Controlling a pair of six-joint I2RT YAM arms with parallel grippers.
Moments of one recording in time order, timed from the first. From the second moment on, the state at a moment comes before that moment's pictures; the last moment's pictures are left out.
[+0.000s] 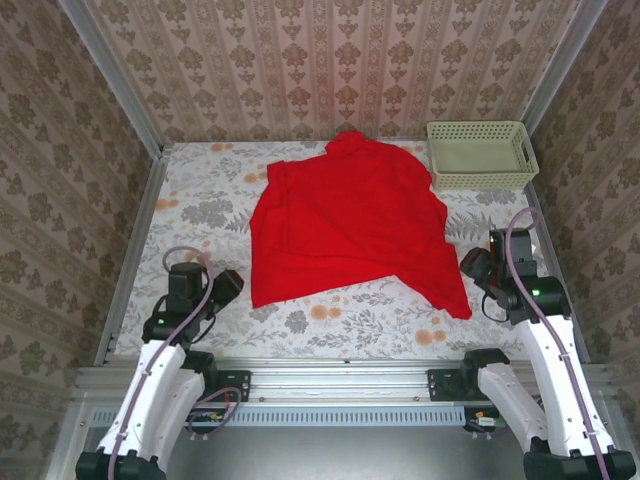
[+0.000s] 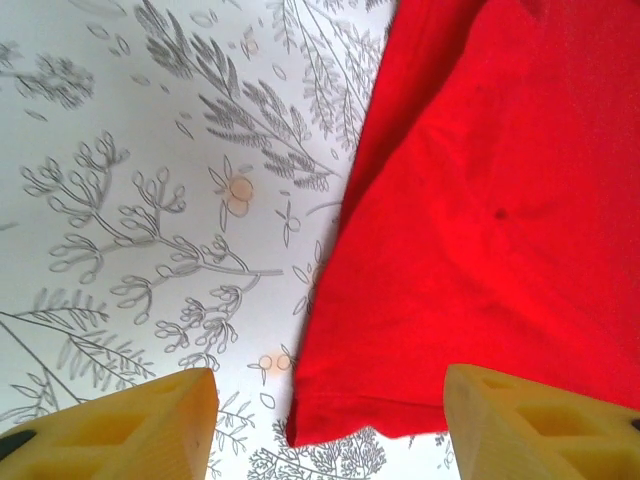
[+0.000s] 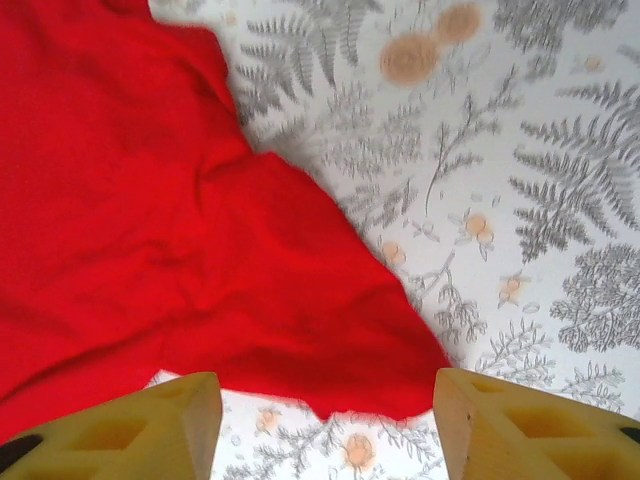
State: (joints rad) left arm -0.16 0.58 0.39 -0.60 0.16 -0.75; right arm 0.03 0.74 0.90 -1.06 0.19 0.68
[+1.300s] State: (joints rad) left arm -0.45 1.58 0.72 -0.12 0.24 -0.70; right arm 0.59 1.31 0.71 -0.87 0.20 0.83
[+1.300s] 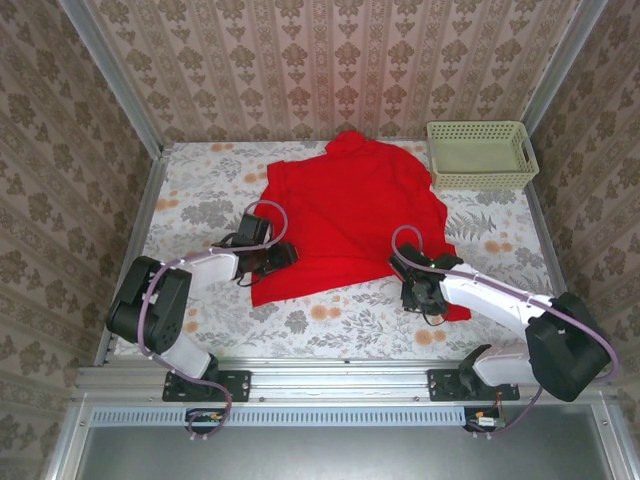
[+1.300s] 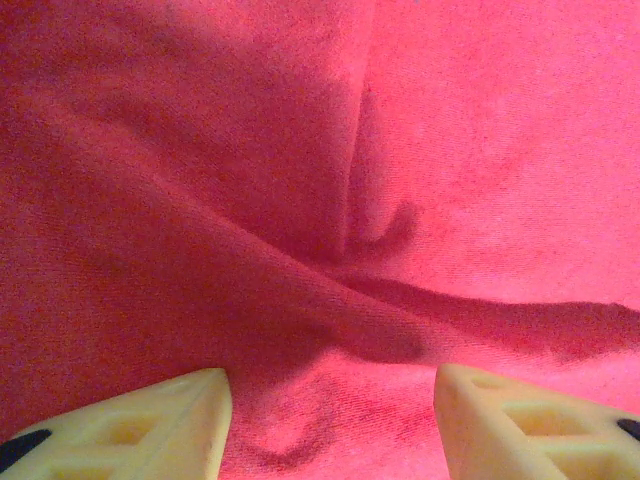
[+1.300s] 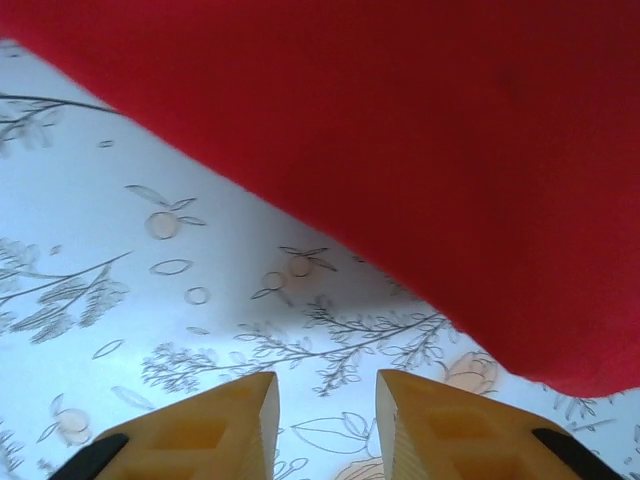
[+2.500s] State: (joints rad) left arm -0.43 1.56 0.69 -0.08 0.25 -0.70; right arm 0.64 1.44 0.71 -0.93 0.35 0.97
